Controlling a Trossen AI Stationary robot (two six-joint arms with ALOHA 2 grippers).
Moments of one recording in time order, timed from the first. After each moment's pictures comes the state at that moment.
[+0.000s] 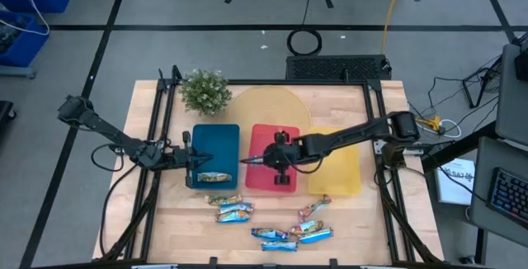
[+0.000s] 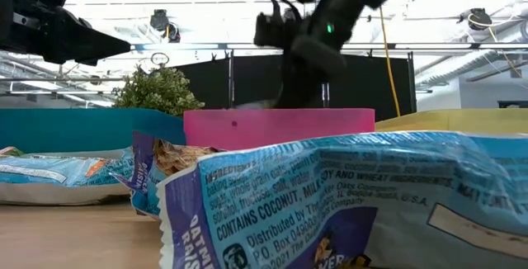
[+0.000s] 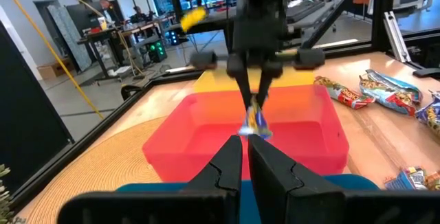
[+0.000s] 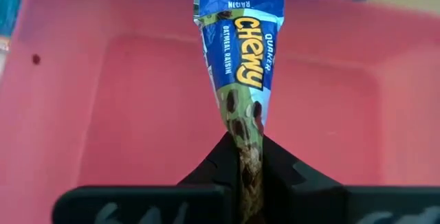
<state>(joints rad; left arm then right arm) -0.51 0.61 0.04 0.50 -0.63 0.13 0.10 1.85 1.23 -0.40 0.15 0.02</state>
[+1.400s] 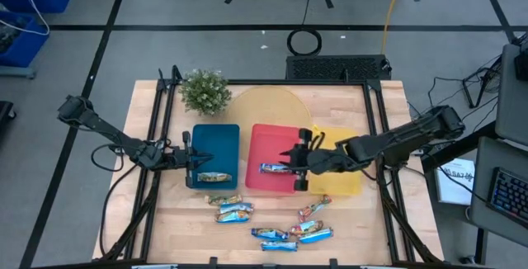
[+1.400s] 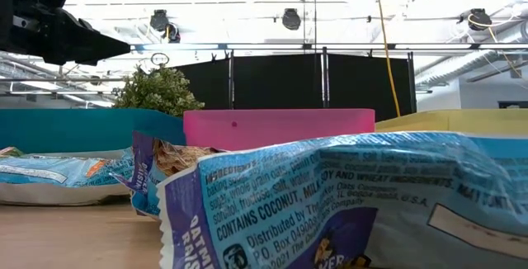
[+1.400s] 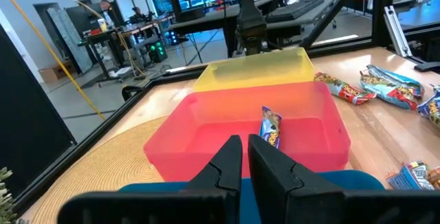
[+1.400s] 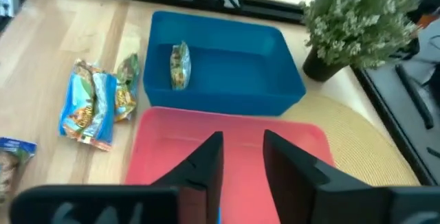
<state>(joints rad) -0.51 0.61 0.04 0.49 -0.63 0.14 0.31 1.41 1.11 -0.30 0.46 0.06</state>
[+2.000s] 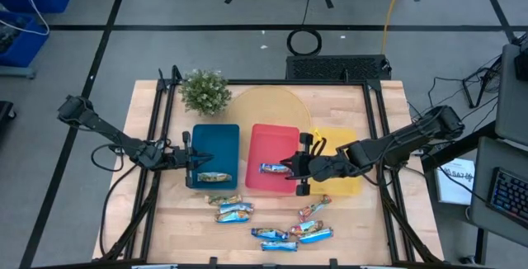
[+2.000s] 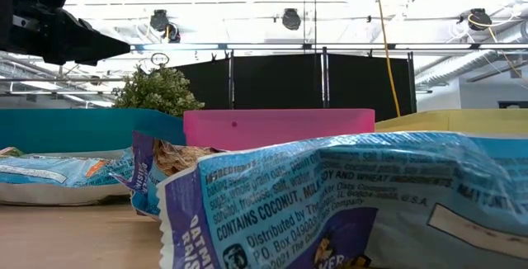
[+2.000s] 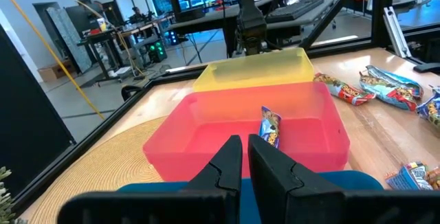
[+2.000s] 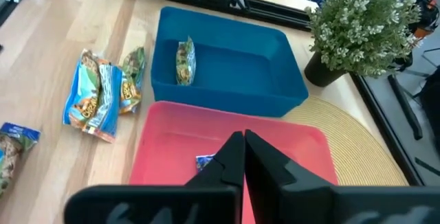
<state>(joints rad) -0.51 0.61 0.04 0.49 -0.63 0.14 0.36 1.42 1.11 -0.30 0.50 0.03</state>
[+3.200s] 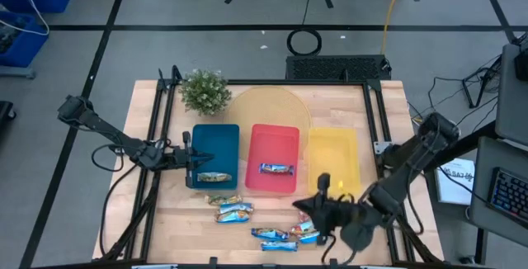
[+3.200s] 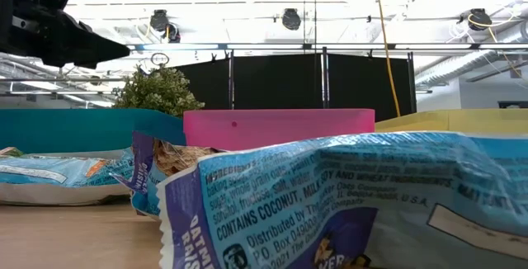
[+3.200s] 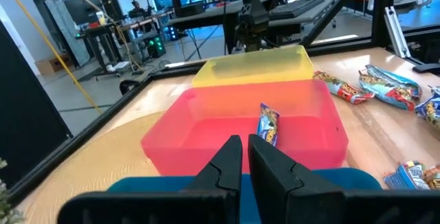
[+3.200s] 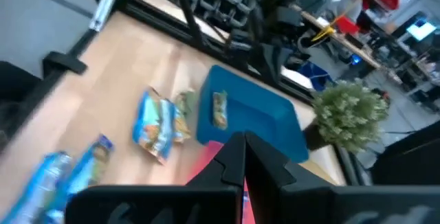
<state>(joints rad) -0.51 0.61 0.04 0.47 -0.63 0.10 0.78 1.57 1.36 -0.43 0.89 -0.01</state>
